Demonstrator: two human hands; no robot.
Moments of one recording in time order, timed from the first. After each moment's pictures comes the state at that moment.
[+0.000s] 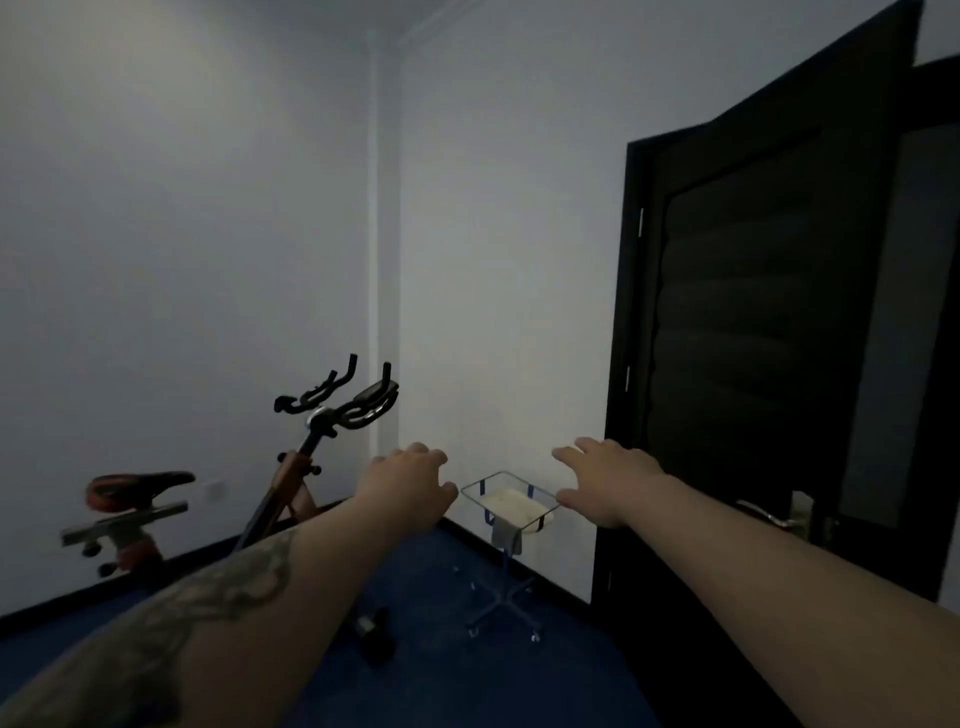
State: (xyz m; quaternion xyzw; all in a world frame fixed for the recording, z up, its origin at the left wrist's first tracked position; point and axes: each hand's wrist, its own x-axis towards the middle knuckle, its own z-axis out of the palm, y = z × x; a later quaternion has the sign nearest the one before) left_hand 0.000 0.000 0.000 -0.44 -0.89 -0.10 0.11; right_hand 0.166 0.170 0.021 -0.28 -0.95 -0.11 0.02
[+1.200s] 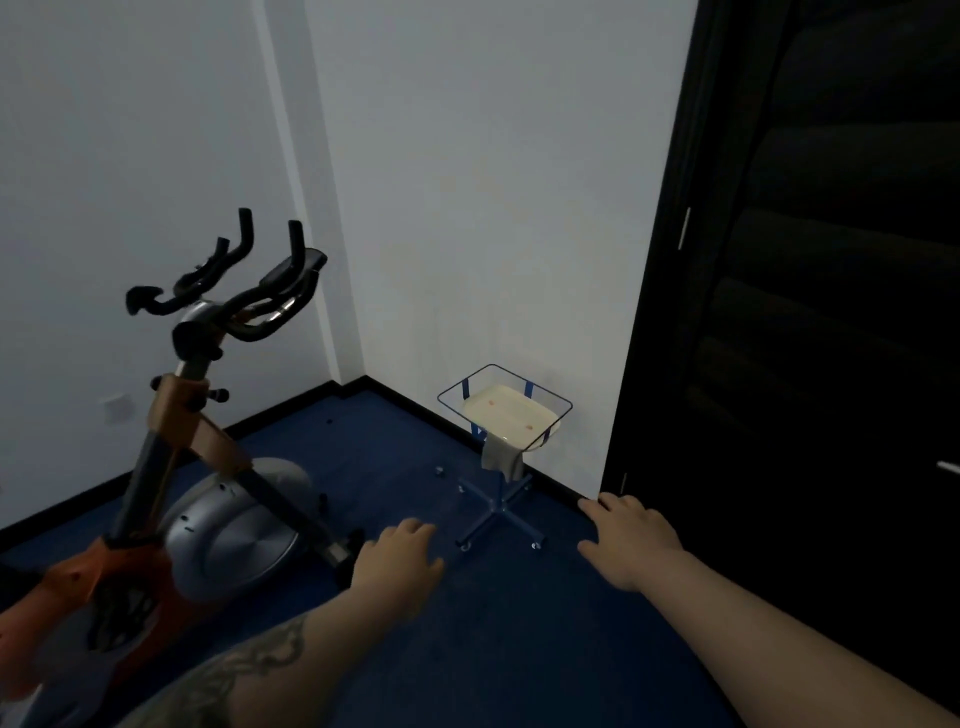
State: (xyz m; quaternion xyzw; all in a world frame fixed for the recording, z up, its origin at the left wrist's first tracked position) left_hand -0.321 0.309 -0.265 -0.43 -0.89 -0.04 -0.12; right_hand -0.130 0.498 -0.237 -0.36 -0.93 0.03 -0.11
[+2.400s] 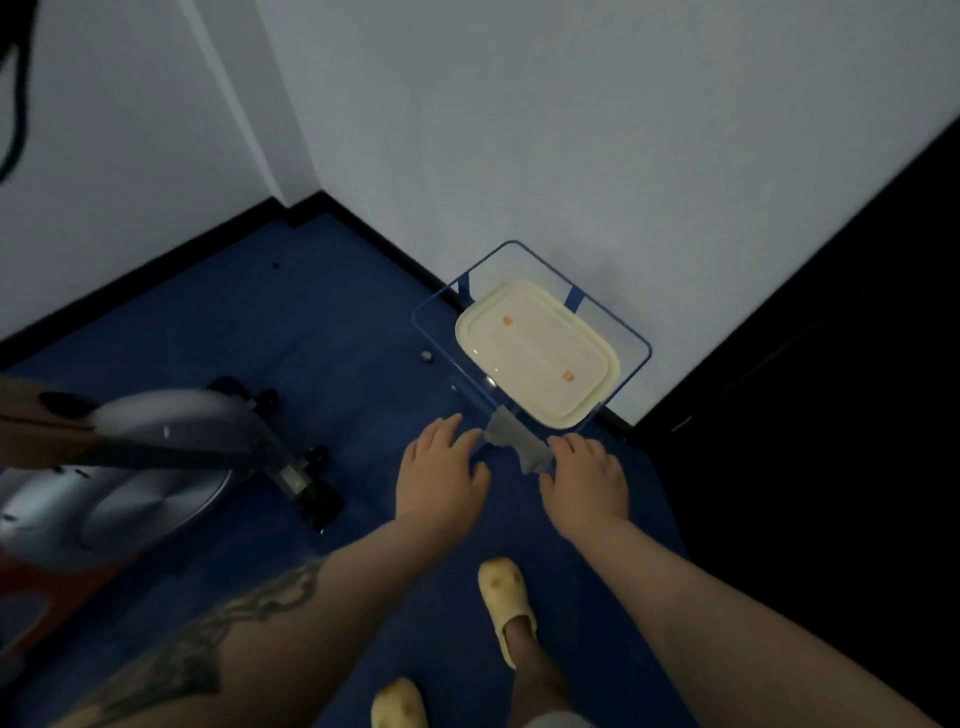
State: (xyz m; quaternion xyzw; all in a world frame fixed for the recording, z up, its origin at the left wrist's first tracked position) left_hand -0.620 0.702 -0.423 -0.39 -0.89 -0.14 -0.19; right_hand -0.497 0.823 -0.433 -0.39 -0.91 0.13 -0.09
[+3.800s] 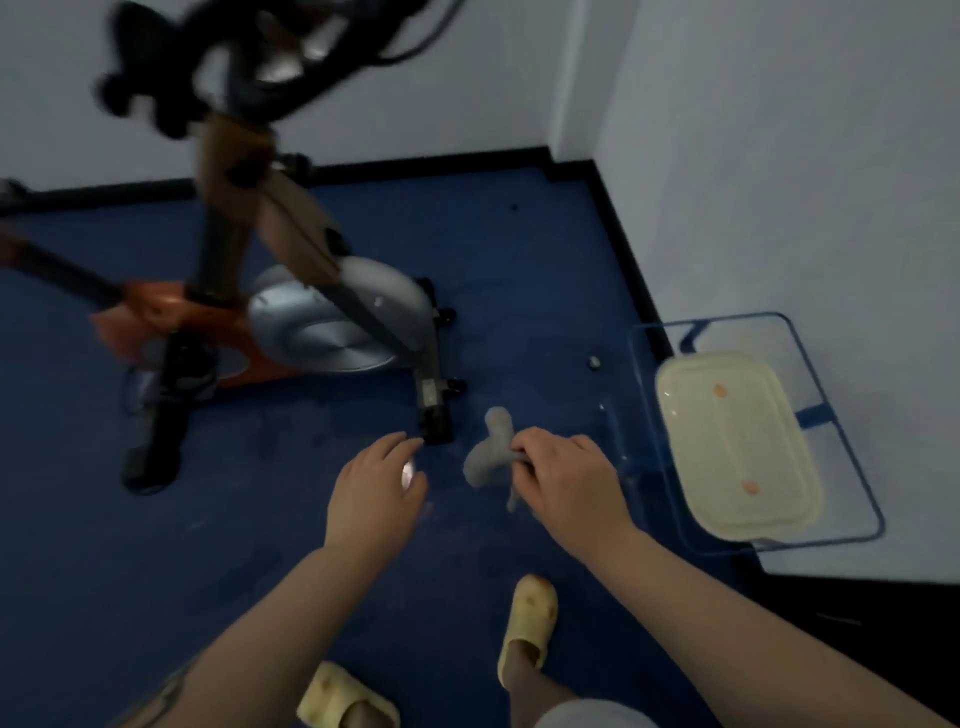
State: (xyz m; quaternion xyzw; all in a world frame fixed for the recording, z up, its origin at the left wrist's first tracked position) left_hand -0.641 0.525 -0.415 -0.02 -0.96 -0.22 -0.17; right_hand -0.619 0.741 -0.402 0.12 -0.97 0.19 0.12
